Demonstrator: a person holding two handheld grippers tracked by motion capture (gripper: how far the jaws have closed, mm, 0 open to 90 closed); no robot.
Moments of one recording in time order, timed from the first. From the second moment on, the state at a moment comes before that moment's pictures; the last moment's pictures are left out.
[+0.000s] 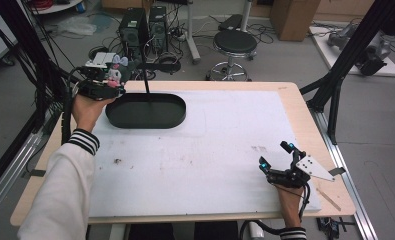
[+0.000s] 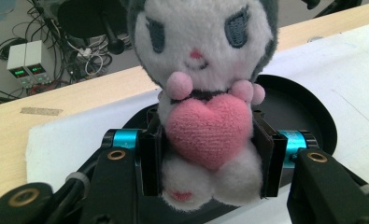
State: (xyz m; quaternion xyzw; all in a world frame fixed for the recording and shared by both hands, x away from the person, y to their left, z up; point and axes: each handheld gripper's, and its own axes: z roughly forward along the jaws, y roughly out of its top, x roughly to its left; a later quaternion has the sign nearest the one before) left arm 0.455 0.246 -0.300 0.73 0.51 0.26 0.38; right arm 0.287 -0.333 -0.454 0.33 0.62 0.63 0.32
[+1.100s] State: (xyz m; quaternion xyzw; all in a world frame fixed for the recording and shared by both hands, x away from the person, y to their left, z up) left arm 0.453 0.245 -0.320 0.75 0.52 0.26 0.31; right arm 0.288 -0.333 -0.454 0.33 0.62 0.63 0.33
